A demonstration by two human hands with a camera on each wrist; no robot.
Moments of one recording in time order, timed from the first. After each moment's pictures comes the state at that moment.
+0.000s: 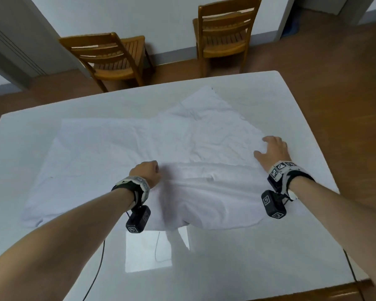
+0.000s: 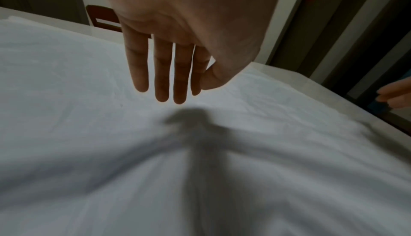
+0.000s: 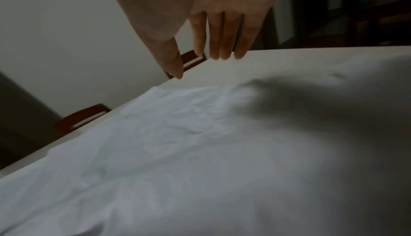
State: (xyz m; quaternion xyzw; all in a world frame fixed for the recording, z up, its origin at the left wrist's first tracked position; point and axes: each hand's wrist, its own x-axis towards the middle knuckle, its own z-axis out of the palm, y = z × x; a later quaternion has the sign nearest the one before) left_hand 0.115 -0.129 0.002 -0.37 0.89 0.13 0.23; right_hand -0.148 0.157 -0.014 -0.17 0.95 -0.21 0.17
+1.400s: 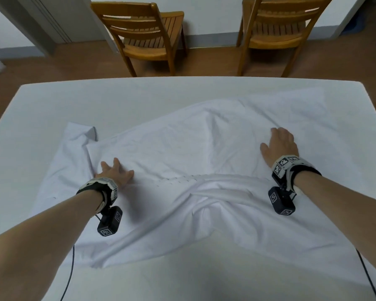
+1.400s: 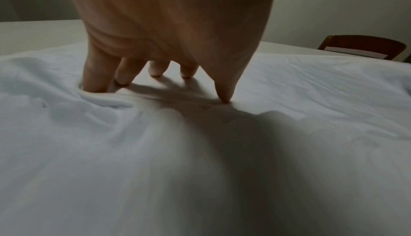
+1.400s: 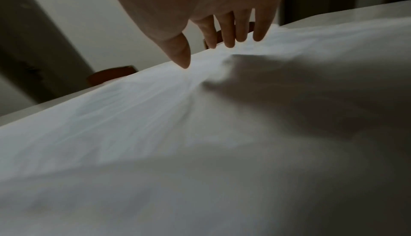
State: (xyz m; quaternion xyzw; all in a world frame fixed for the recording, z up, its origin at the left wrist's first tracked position) left_hand 0.225 -0.343 -0.077 -0.61 0.72 0.18 0.29; right_hand -0.165 -0.051 -0.063 -0.28 0.94 -0.07 0.16
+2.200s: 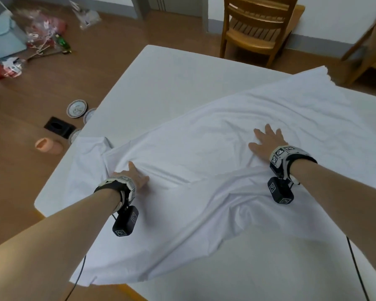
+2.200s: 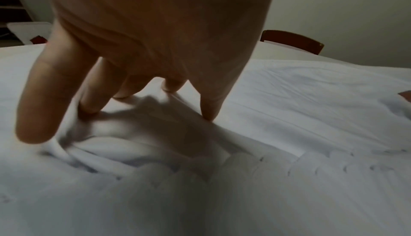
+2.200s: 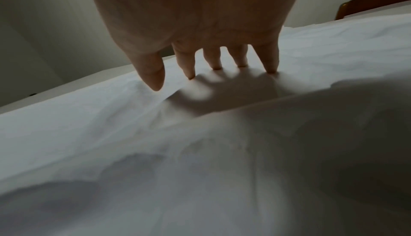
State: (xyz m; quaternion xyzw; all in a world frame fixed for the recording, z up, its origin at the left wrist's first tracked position) left_hand 0.526 -0.438 -0.068 -0.68 0.61 0.20 0.34; right_hand 0.097 -0.354 -0.079 -0.48 0.81 0.07 0.32
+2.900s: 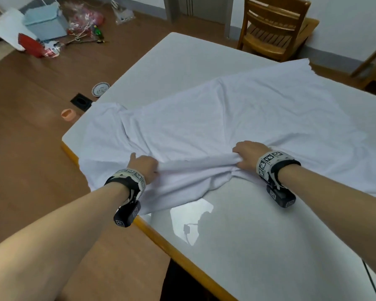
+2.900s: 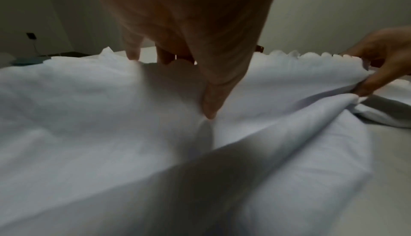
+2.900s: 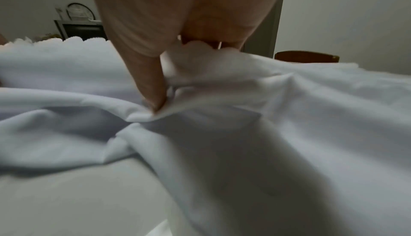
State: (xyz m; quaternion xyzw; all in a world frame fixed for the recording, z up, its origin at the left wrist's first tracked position) left_hand 0.526 -0.232 -0.018 -0.54 0.79 0.09 0.28; right_hand 0.176 -0.199 -0.035 -0.74 0.63 0.13 0.20
